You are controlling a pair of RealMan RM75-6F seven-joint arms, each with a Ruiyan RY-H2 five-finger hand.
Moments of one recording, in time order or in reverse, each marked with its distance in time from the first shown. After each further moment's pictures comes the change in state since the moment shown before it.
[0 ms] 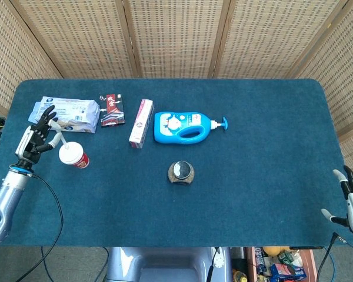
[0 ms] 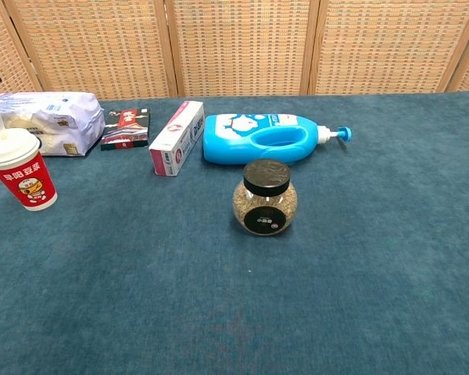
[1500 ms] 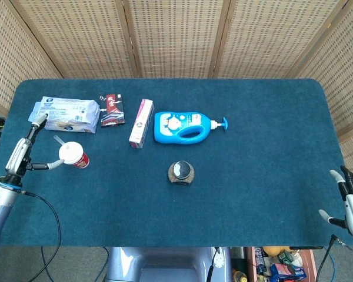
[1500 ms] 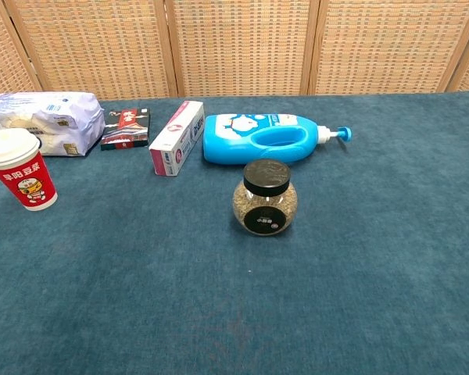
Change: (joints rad) left arm 0.114 0.100 0.054 -0.180 0.052 0.227 0.593; right arm -0.011 0.016 -0.014 -0.028 -0.056 0.041 0.010
